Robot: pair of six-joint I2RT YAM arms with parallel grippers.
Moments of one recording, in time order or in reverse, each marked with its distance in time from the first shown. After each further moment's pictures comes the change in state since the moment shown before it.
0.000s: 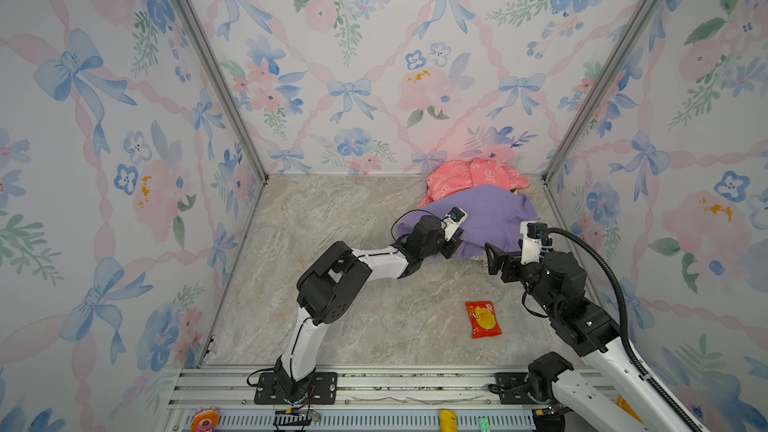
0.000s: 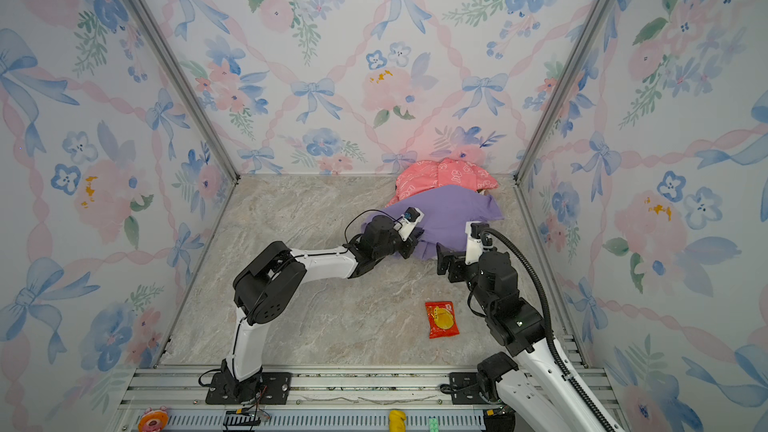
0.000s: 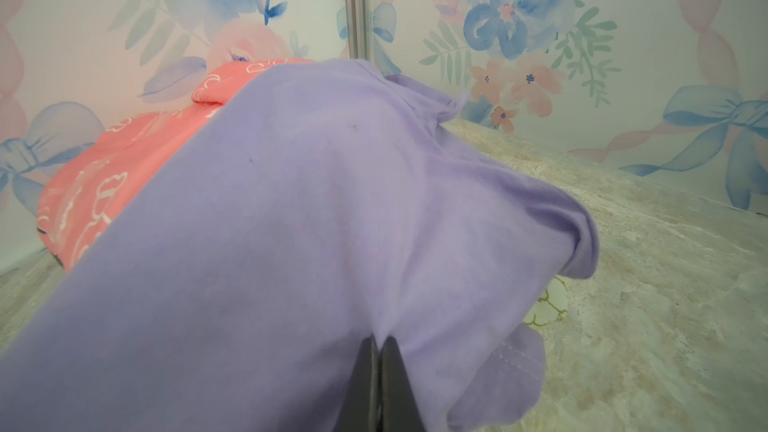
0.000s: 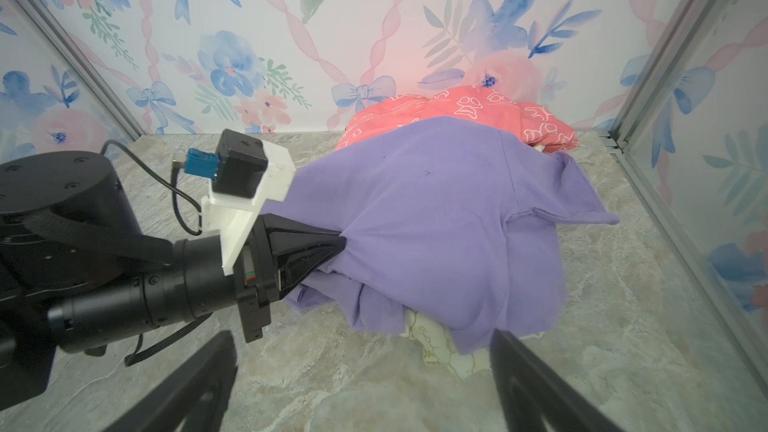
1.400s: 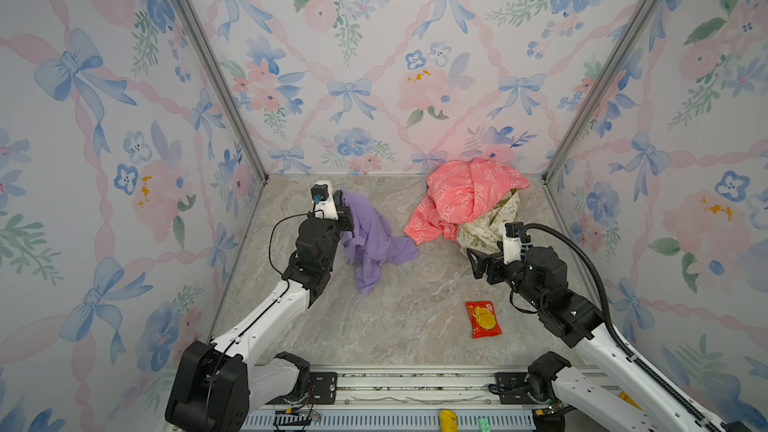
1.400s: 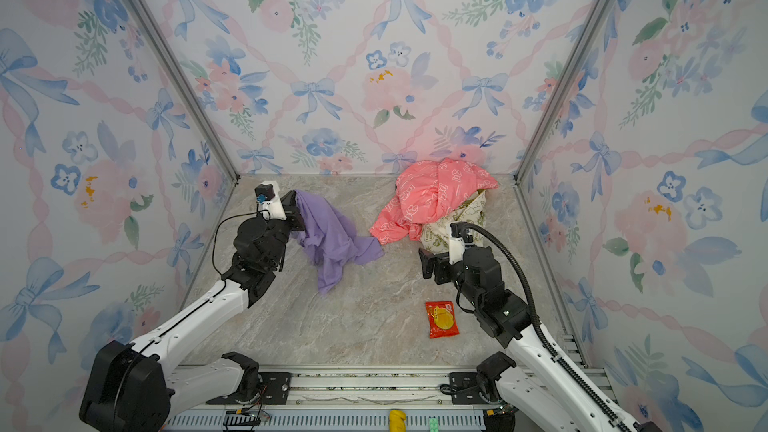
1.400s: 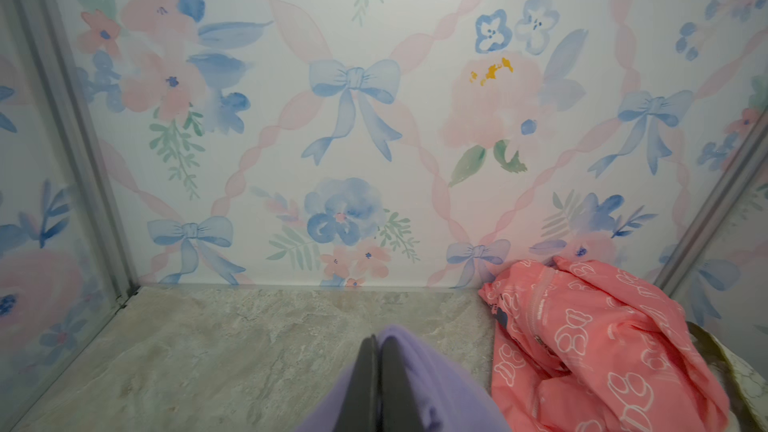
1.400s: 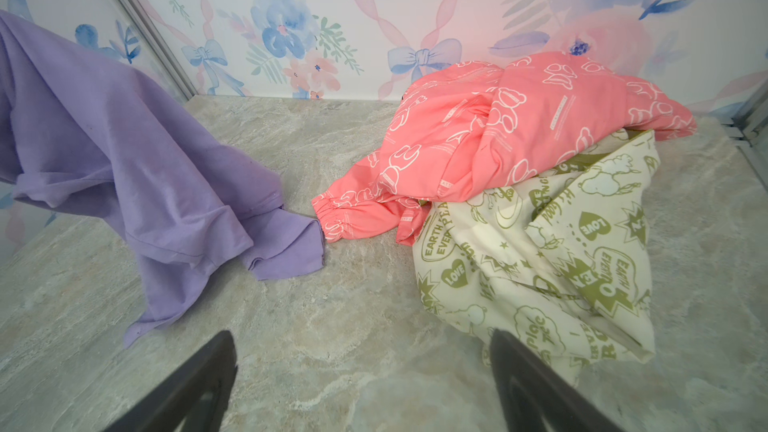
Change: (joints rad) left arm 0.477 -0.896 -0.589 0.012 -0.417 -0.170; right arm 0.094 0.116 0.000 0.057 -0.084 0.012
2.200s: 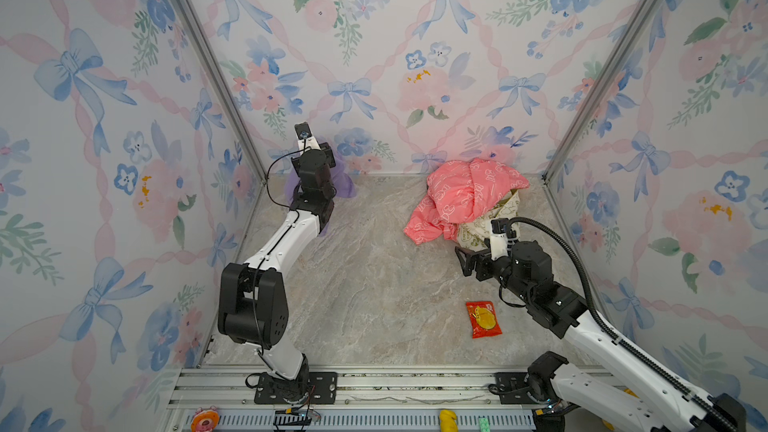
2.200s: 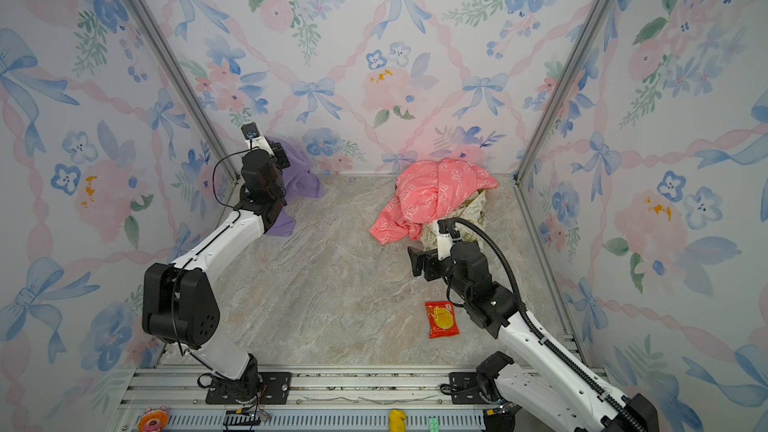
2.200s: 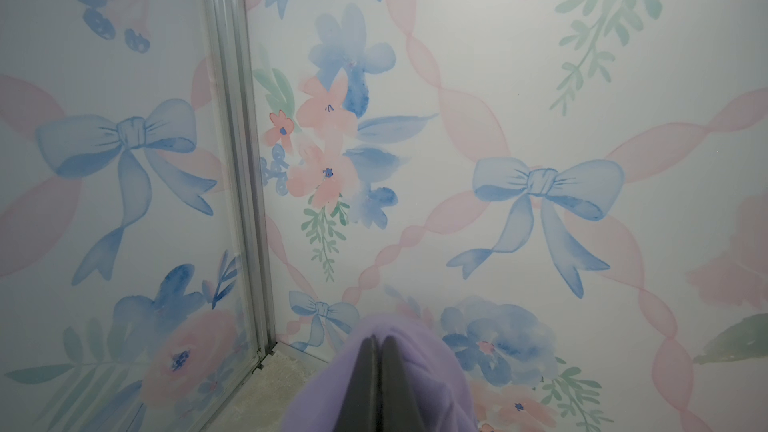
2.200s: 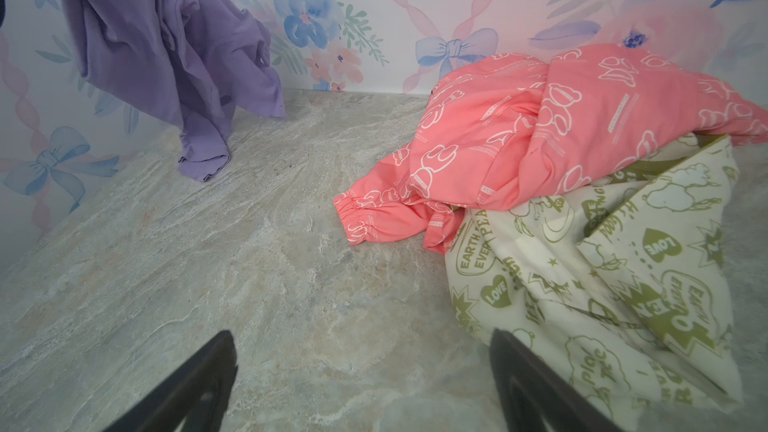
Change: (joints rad) left arm 0.136 0.502 0.614 -0.042 -0.290 0.094; right arm 0.046 0.103 0.014 0.081 -0.015 0.016
